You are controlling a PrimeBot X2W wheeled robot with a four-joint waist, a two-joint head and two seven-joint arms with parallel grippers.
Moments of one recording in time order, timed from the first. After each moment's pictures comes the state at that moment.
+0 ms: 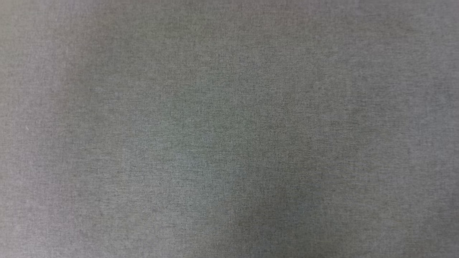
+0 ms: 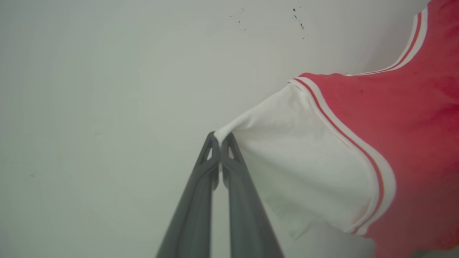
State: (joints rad) left arm -1.99 0.59 -0.94 0.69 -0.63 -0.08 0.12; right arm -1.85 -0.68 0.56 0.57 0.33 0.13 0.30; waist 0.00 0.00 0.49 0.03
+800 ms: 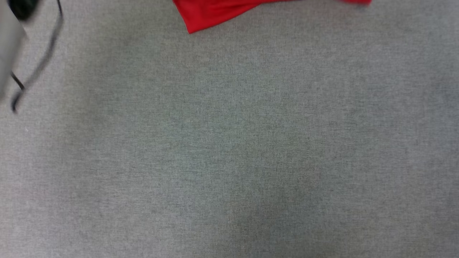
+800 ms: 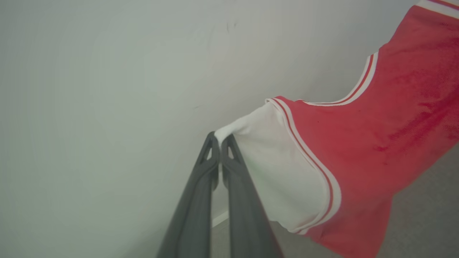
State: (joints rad) left arm -1.55 0.56 -1.00 0.79 -0.76 -0.11 -0.09; right arm -1.49 -0.61 0.82 0.72 0.54 0.13 0.02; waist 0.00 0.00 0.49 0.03
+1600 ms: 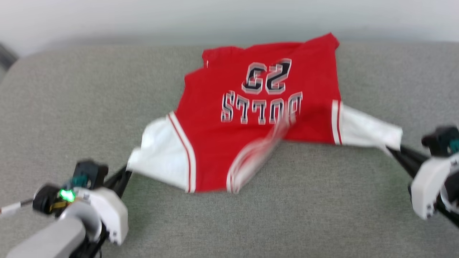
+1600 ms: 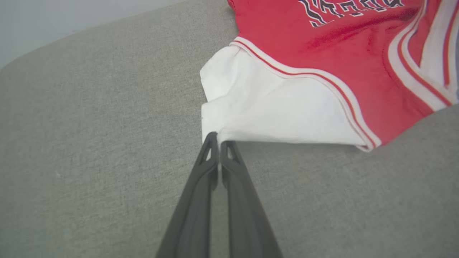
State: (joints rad) left arm -0.57 0.80 -1.07 0.31 -1.00 0.16 -0.19; right arm -0.59 -0.77 0.82 0.44 0.72 0.13 -0.04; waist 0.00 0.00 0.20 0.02
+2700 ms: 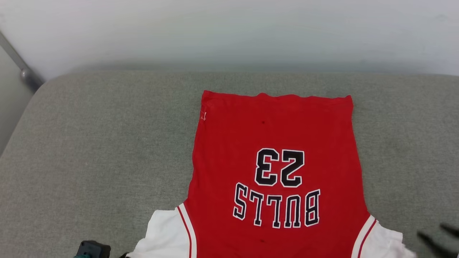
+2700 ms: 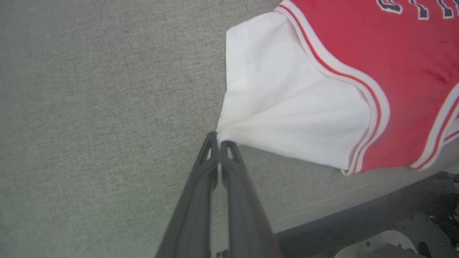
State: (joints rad) left arm -0.23 0.96 -1.15 0.00 -1.09 0.34 -0.15; right arm 0.19 -0.80 0.17 -0.03 0.72 0.13 0.43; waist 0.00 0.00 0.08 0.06
